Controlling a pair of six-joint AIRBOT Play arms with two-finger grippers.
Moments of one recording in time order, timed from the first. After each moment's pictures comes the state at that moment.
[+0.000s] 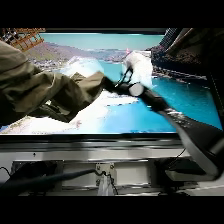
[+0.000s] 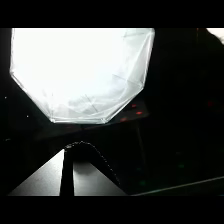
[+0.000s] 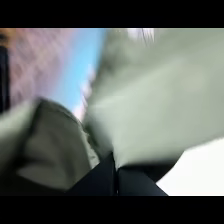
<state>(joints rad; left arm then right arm) -0.55 -0.70 1.85 2.29 -0.95 -1.60 0.47 -1.37 1.14 -0.82 0.47 1.76</state>
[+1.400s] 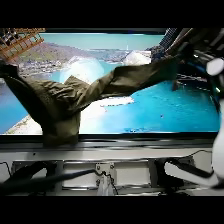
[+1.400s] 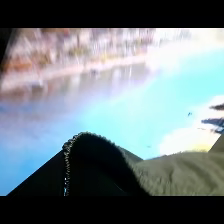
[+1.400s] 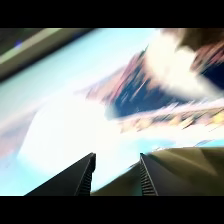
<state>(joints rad) -0.01 -1.17 1.28 2.20 -1.08 -1.78 -0.14 -1.34 1.37 -1.20 0.66 1.74</state>
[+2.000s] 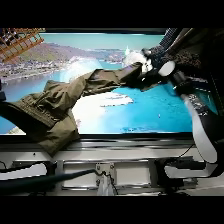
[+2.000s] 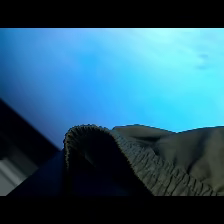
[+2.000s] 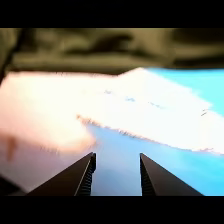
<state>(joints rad) 0.40 -1.44 1.26 2.22 -1.22 -1.84 0.21 -1.48 1.28 -0.95 1.06 1.36</state>
